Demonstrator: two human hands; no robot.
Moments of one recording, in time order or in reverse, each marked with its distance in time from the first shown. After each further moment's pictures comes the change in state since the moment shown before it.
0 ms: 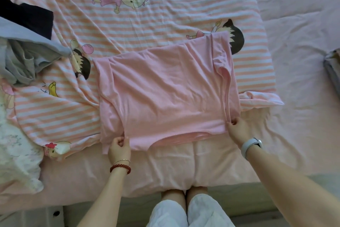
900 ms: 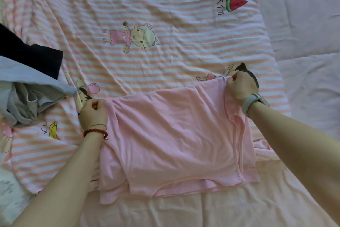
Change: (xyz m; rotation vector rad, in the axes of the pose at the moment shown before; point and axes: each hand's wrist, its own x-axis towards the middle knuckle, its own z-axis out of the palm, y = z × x) left_hand 0.132 0.193 -0.028 0.002 0.248 0.292; right_hand 0.125 -0.228 -0.043 -0.283 0.295 -0.338
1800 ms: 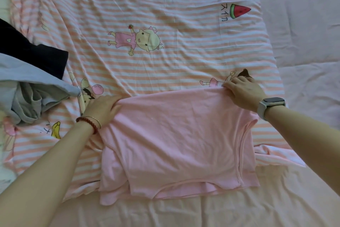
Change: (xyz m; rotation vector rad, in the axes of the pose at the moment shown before) left_hand 0.040 -0.004 -0.007 0.663 -0.504 0.751; right_hand 0.011 0.020 -0.014 -0.550 -0.197 -0.749
